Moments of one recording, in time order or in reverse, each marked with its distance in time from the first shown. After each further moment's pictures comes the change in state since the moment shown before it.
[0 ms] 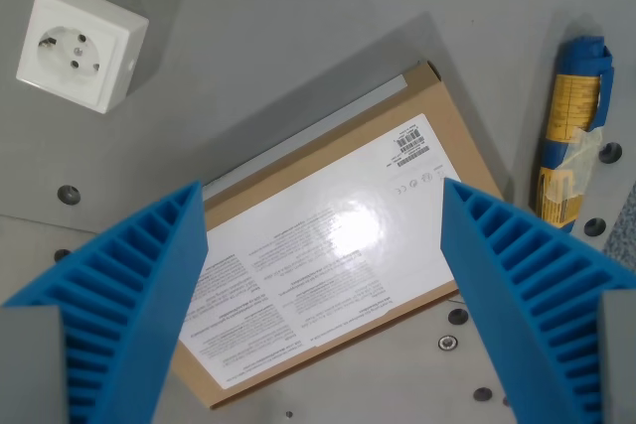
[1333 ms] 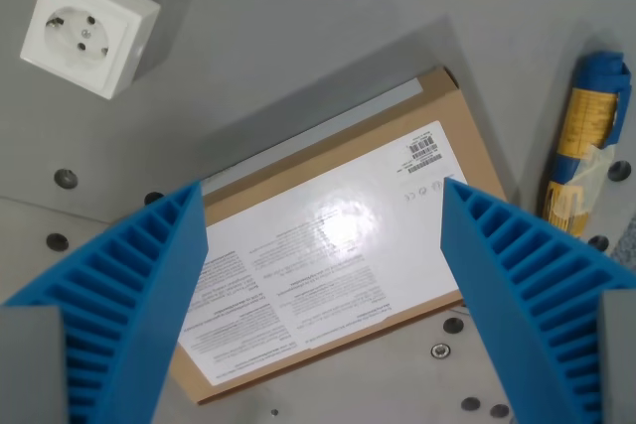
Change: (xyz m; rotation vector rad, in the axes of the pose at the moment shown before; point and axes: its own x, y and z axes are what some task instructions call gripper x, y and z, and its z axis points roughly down) arm 0.003 -0.011 0.013 0.006 -0.021 -0.080
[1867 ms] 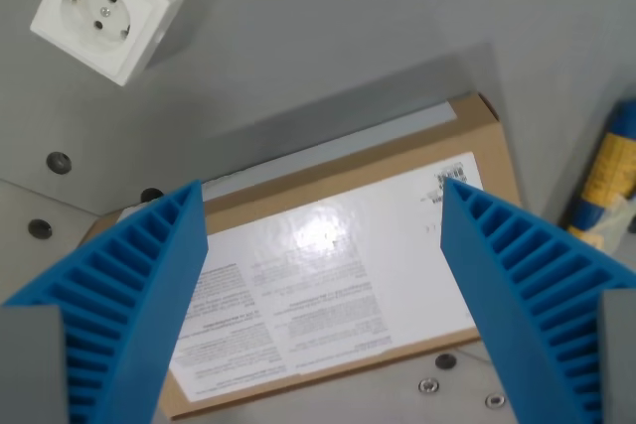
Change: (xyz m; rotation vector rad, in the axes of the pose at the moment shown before) arm 0.002 -0.022 0.032 -0.001 -0.002 -0.136
